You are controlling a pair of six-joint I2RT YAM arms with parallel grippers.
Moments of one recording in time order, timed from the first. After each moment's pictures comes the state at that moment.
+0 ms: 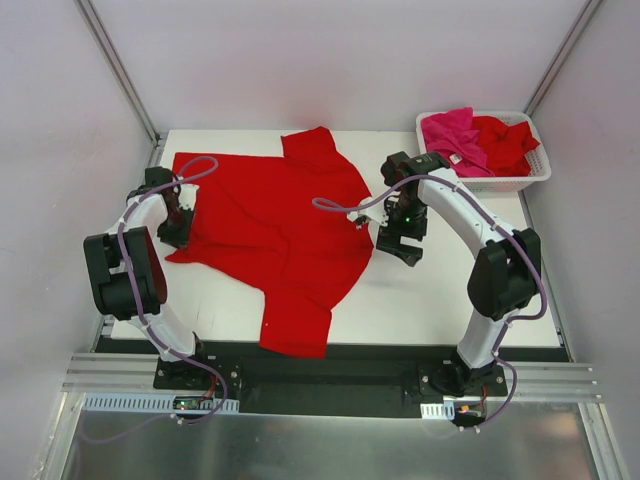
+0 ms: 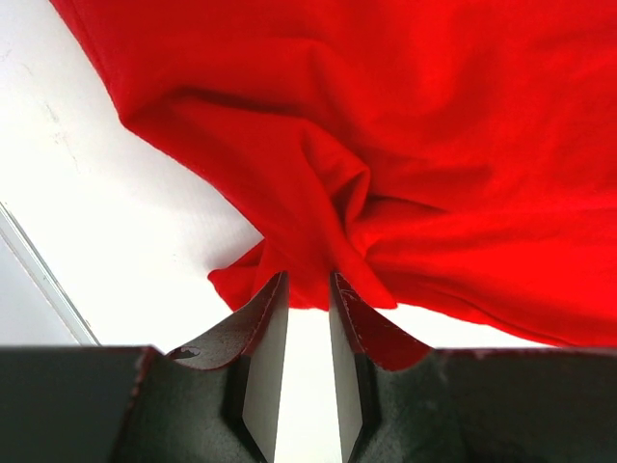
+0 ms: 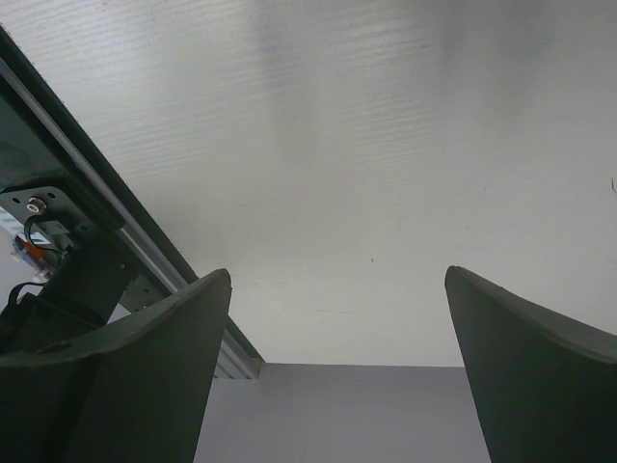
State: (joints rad) left arm 0.23 1.71 1.14 -0.69 0.05 0.37; right arm 0.46 1.80 1.62 -1.43 -0.09 -0.94
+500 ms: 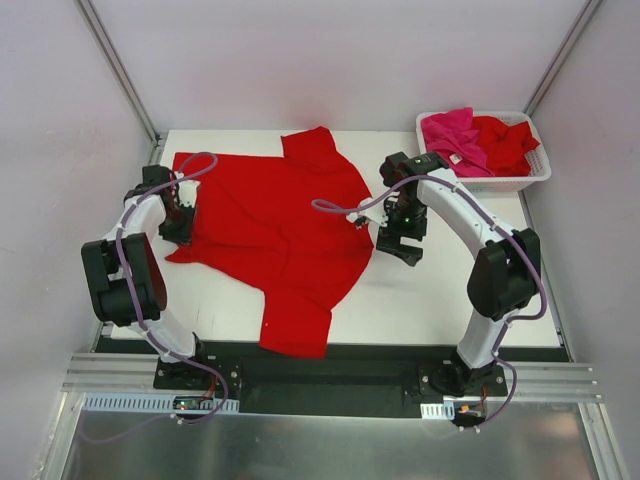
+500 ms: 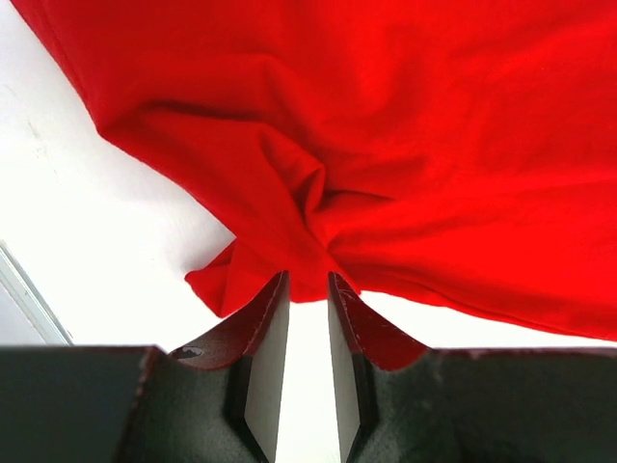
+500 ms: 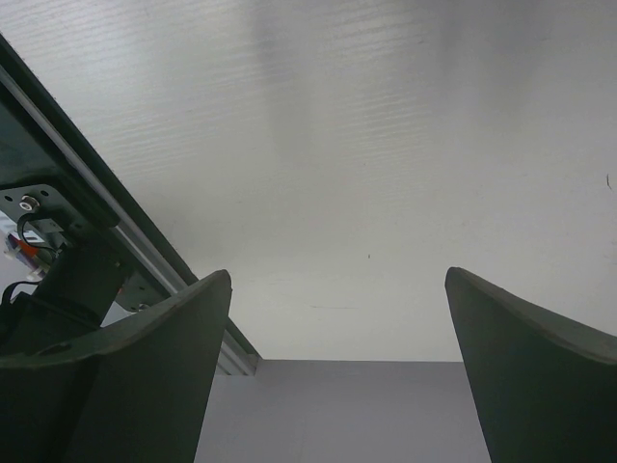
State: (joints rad) left arm 0.23 1.66 1.14 -0.71 0.13 0.36; right arm 0.47 1.80 1.62 -1.43 -0.07 -0.94
